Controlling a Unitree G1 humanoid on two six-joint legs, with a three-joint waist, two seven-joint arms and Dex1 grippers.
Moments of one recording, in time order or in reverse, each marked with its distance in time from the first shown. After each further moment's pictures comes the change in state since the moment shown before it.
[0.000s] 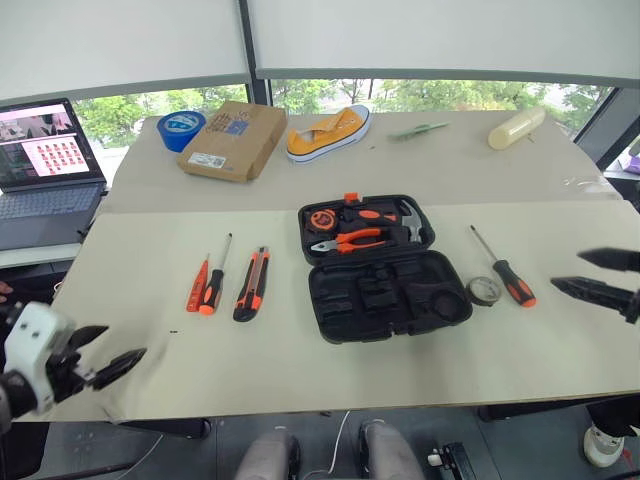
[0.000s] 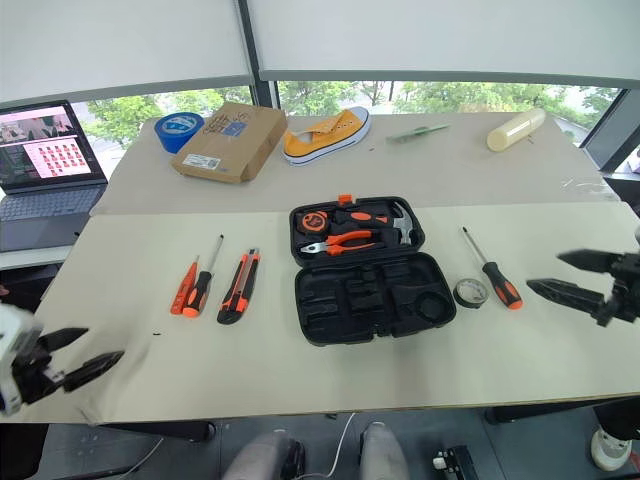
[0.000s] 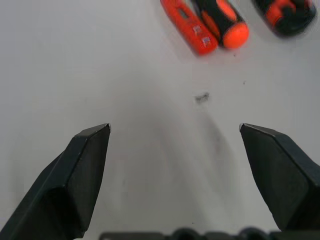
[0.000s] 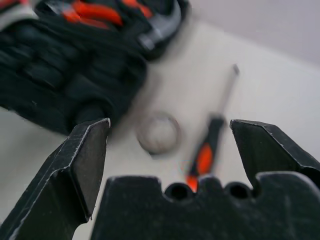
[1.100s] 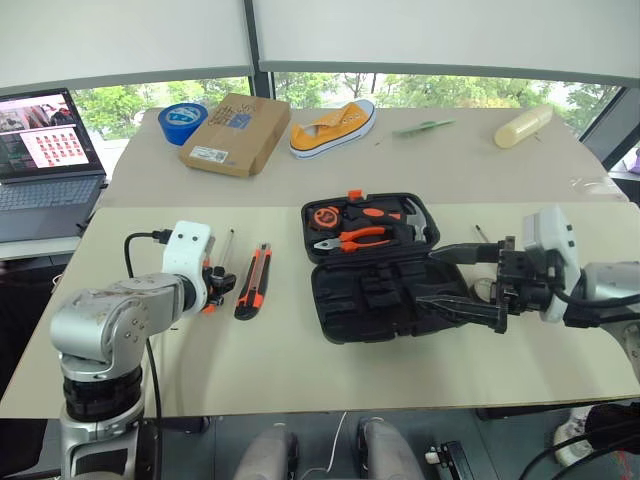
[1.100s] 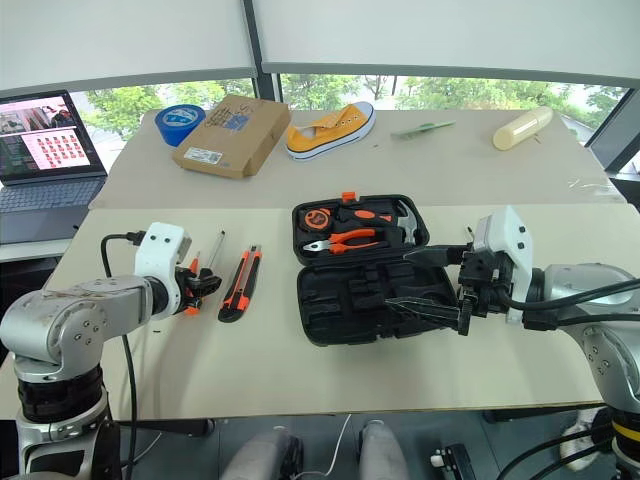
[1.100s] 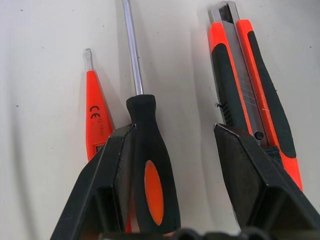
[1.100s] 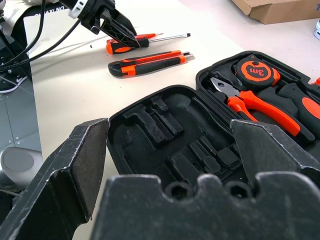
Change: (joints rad) left arm -0.802 -0.370 -0.437 -0.120 0.047 0.906 0.734; right arm -0.097 0.181 0.282 -0.485 0.158 0.086 -0.170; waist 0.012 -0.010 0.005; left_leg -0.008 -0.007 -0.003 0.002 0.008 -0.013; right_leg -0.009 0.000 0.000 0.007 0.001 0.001
